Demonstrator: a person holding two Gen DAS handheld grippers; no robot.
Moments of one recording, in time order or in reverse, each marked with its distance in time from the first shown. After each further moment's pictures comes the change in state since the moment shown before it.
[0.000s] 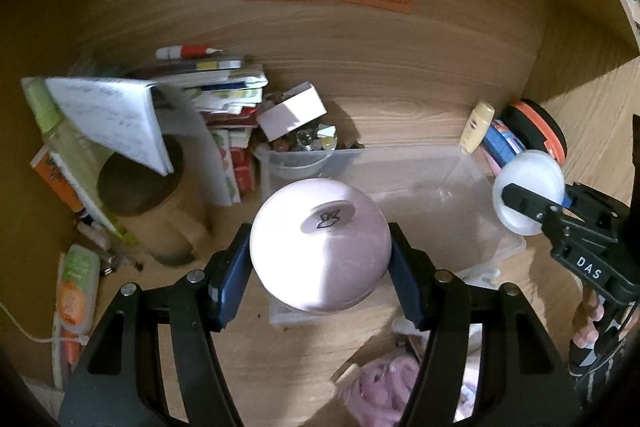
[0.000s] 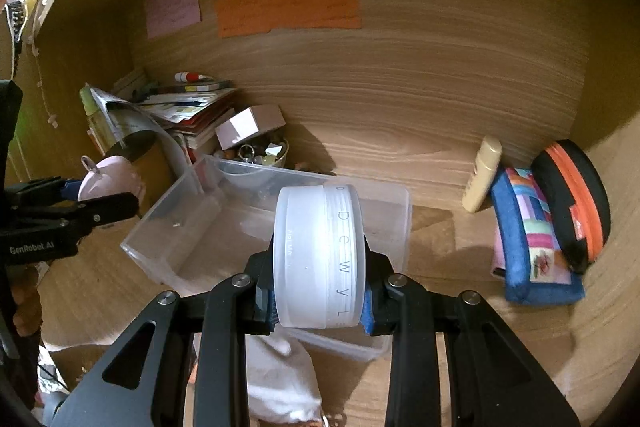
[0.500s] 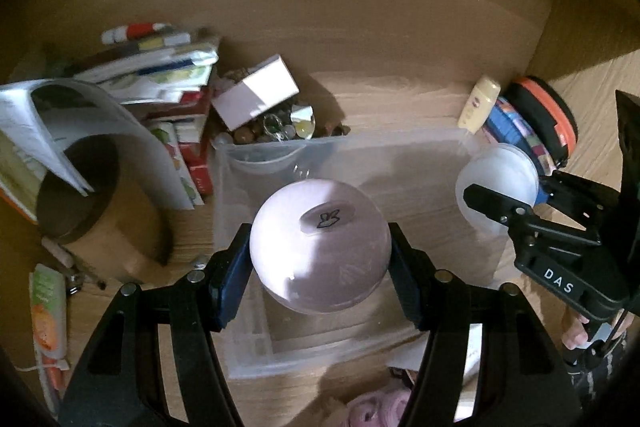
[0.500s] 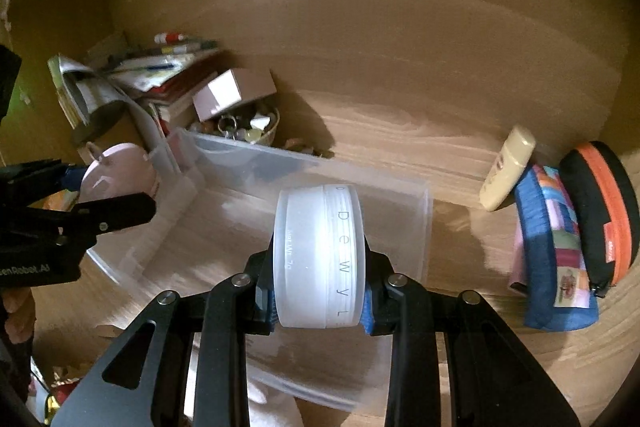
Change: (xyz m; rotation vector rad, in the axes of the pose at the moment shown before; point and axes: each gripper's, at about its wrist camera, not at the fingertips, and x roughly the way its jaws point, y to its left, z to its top) left arm 0.059 -0.015 0.013 0.030 0.104 -0.042; right arm 0.059 -0.004 0.006 -0.038 0.133 -0.021
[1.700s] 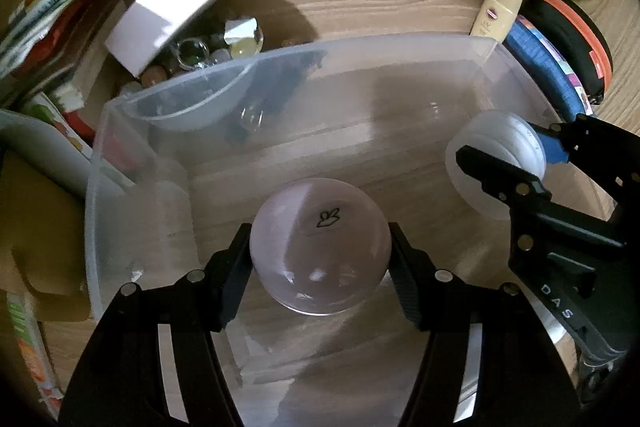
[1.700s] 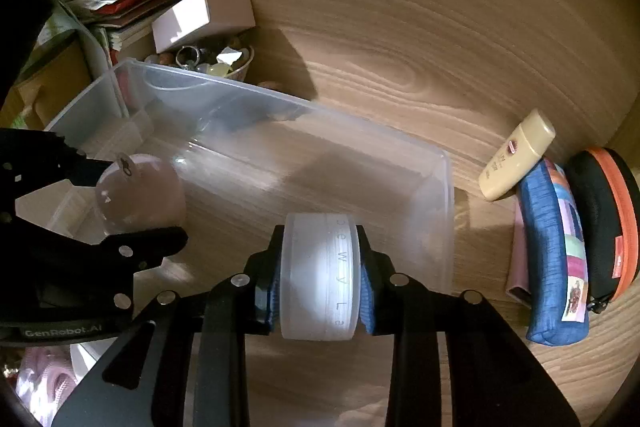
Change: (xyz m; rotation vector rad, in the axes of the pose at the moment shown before) left arm 0.081 -0.024 -0.005 0.096 0.238 -0.004; right arm 0.050 0.010 -0.005 -0.102 0.120 -0.145
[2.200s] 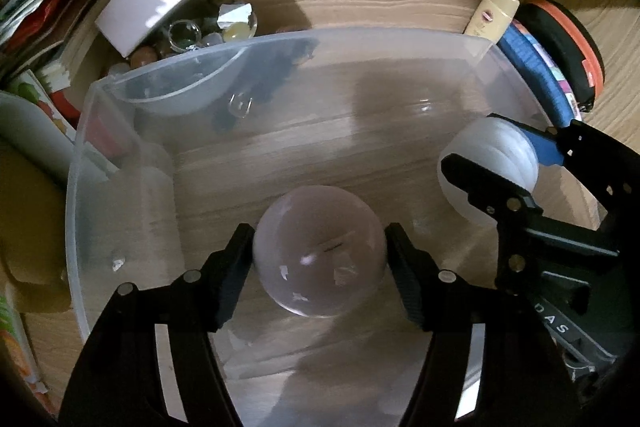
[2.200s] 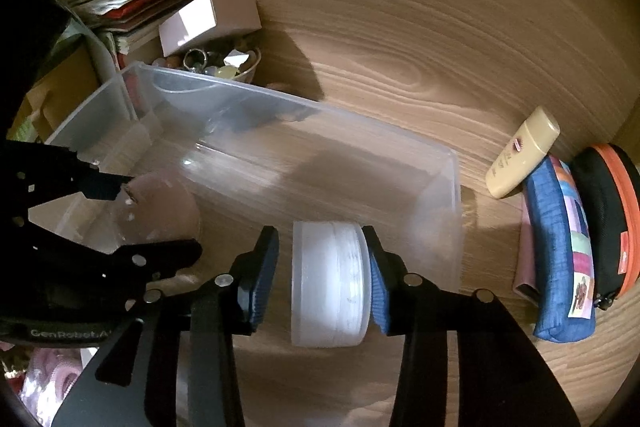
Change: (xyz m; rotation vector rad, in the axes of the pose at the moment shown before) left arm 0.002 0.005 -0.004 -0.037 0.019 -0.072; right arm -0.004 -0.004 -0.004 0.033 -0.018 0.042
